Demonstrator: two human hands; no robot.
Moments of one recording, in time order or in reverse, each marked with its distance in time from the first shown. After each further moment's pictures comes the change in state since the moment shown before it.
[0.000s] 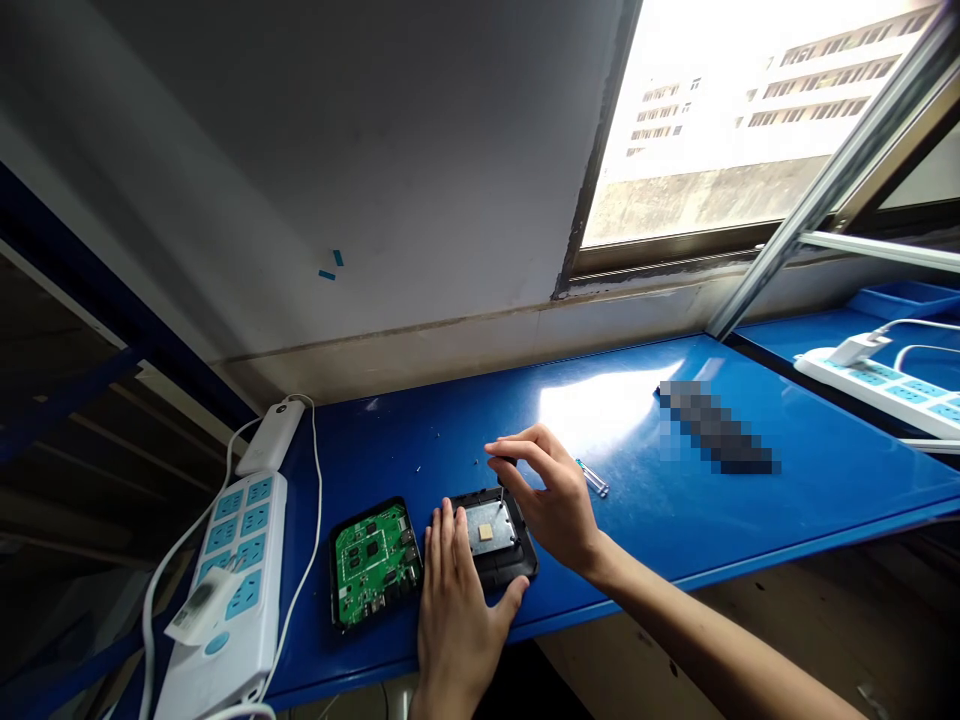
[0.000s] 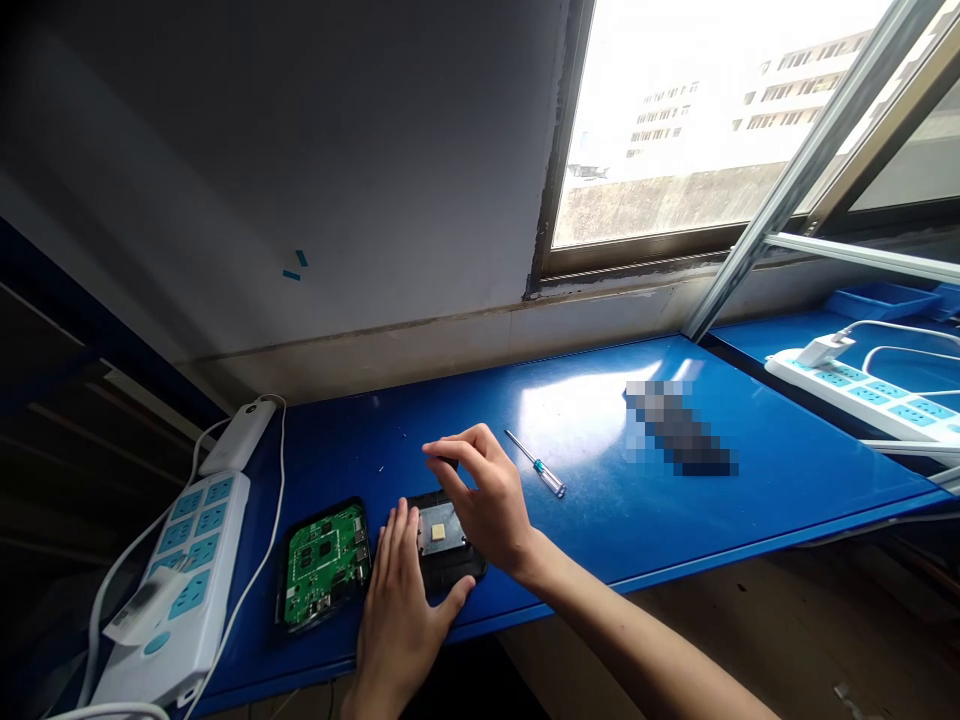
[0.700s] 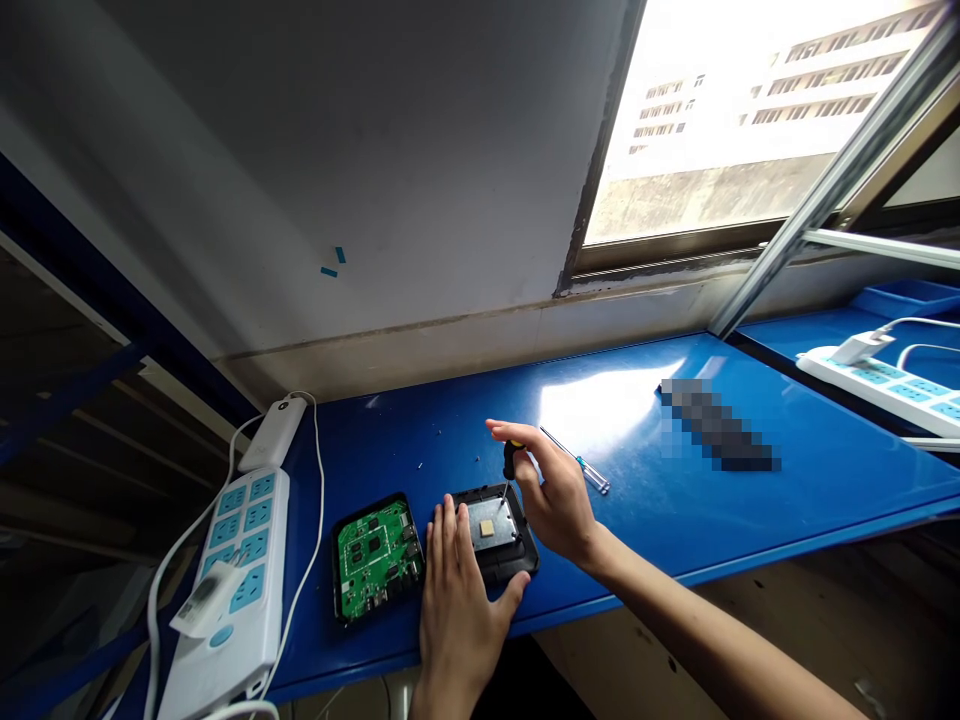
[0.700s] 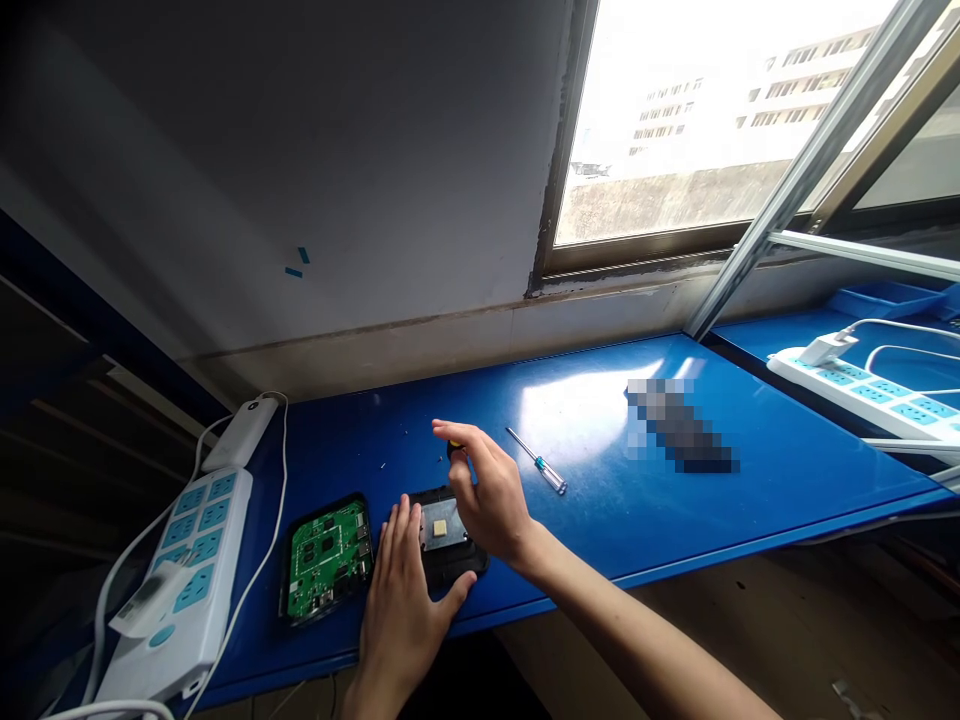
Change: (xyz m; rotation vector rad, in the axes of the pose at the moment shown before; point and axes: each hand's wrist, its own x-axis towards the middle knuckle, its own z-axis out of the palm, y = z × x) left_hand 0.000 -0.002 0.001 0.043 0.029 0.033; right_hand -0.001 0.004 0.002 0.013 -0.051 0.034
